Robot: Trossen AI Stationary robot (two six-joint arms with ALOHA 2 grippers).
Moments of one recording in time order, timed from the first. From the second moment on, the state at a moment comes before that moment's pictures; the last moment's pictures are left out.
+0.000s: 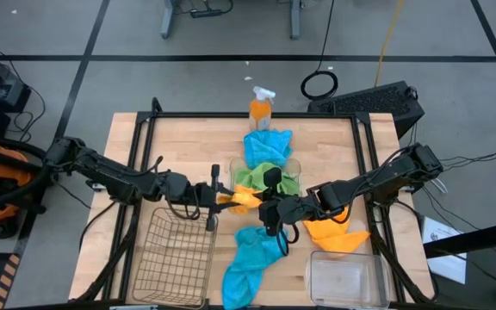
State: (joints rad) left arm -0.26 1.31 0.74 0.52 -0.17 0.28; right arm 0.35 1.60 1.27 -0.20 0.60 -0.40
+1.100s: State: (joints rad) left arm -0.40 0.98 0.74 0.11 -0.31 0.10; right arm 0.44 1.58 1.27 -0.69 0.68 0.23
